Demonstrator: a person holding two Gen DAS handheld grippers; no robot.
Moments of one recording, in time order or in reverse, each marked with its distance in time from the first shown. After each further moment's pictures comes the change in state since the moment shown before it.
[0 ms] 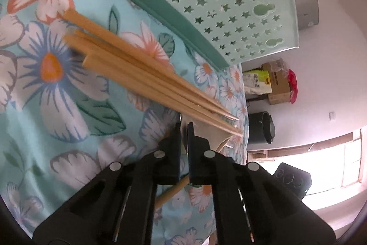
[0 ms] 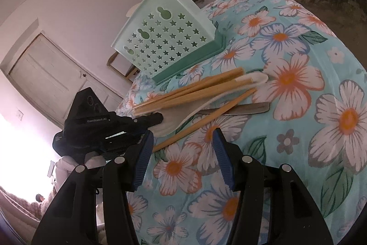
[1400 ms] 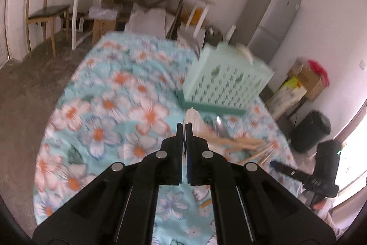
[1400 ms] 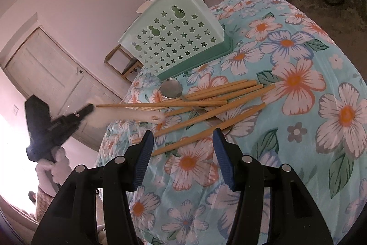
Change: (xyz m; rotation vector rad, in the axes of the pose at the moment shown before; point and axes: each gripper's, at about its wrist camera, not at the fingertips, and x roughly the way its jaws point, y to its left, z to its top) left arm -0.180 -0.029 -0.019 0.475 -0.439 0.319; right arm -0.007 0.024 -0.006 -0.036 -0.006 -0.038
